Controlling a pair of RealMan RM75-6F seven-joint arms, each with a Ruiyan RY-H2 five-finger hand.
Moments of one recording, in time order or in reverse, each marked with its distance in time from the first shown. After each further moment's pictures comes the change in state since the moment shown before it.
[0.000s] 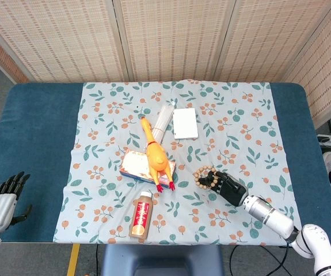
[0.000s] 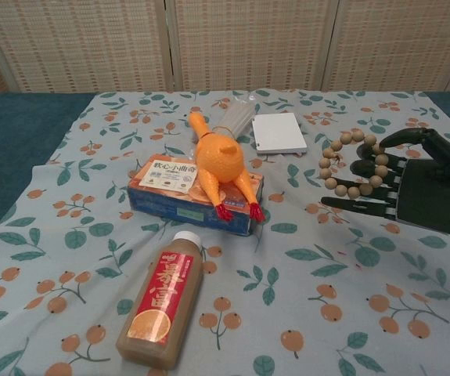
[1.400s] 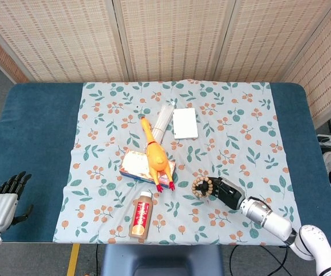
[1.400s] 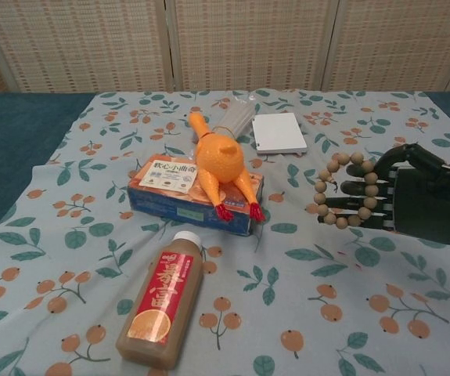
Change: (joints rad) left arm -0.001 0.000 0.000 -0.002 0.007 -0.001 0.000; right arm 0.008 0.062 -0.093 -0.077 0.044 0.075 -0.195
